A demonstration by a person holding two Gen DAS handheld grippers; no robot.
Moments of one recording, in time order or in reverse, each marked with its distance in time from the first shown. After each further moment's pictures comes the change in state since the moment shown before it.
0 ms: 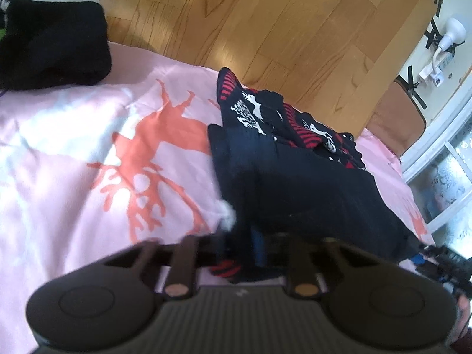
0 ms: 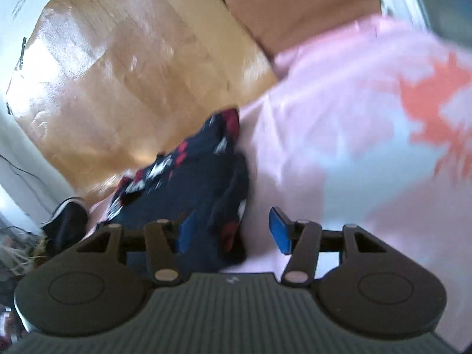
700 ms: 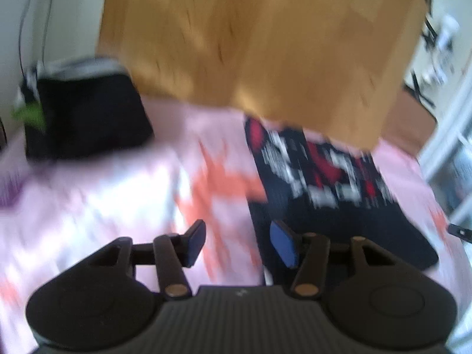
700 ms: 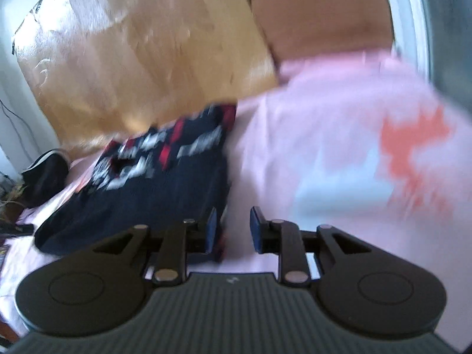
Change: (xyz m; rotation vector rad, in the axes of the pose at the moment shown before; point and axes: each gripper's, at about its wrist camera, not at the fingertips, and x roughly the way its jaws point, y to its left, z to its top) left arm -0.054 0.003 0.050 0.133 -0.094 0.150; right arm -0.044 0.039 0.041 -0.339 -0.032 -0.165
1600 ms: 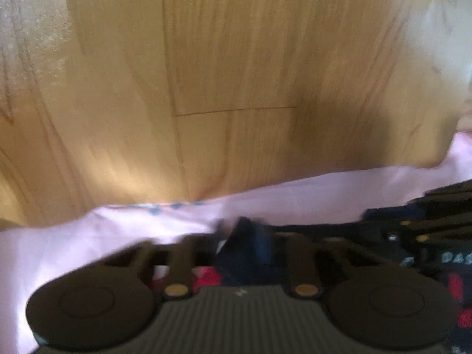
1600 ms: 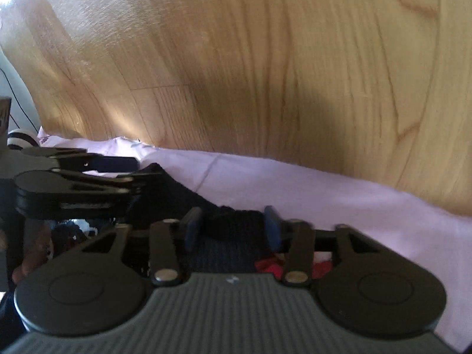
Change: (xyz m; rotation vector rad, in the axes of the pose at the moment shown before) left arm 0.325 -0.127 0.146 0.247 0.183 0.037; right arm 0.333 0.081 0.119 -0.219 0.357 0.222
